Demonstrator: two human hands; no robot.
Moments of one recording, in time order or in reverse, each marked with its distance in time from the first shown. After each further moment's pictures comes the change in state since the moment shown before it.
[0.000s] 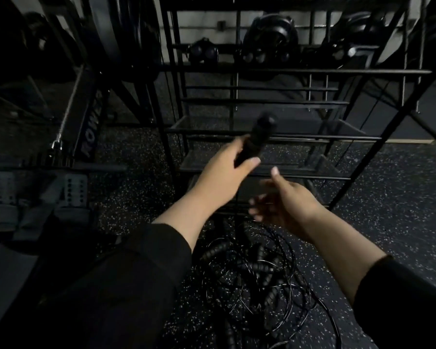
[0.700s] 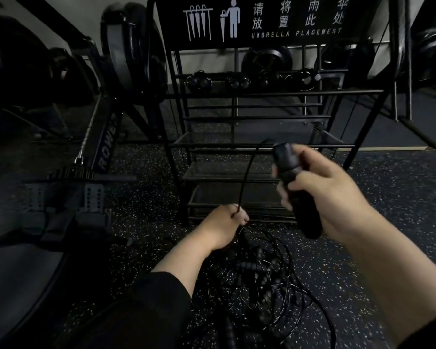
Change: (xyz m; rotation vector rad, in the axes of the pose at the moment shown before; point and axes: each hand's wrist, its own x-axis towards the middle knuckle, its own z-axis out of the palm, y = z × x) left_hand -0.082 0.011 0.030 0.115 -0.303 -0.348; right_hand -0.144 -0.058 -0.011 -0.107 -0.158 -0.562
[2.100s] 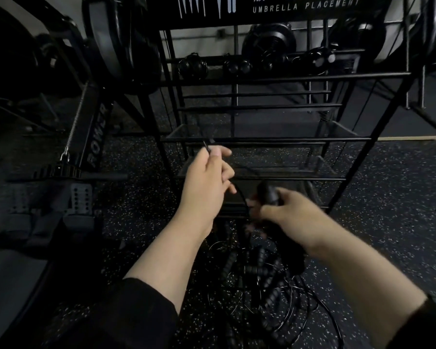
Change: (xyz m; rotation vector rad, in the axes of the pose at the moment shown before) left_hand 0.016 0.053 -0.041 -0.728 0.476 0.191; right_hand 0.041 0.073 0.008 -0.155 0.056 0.444
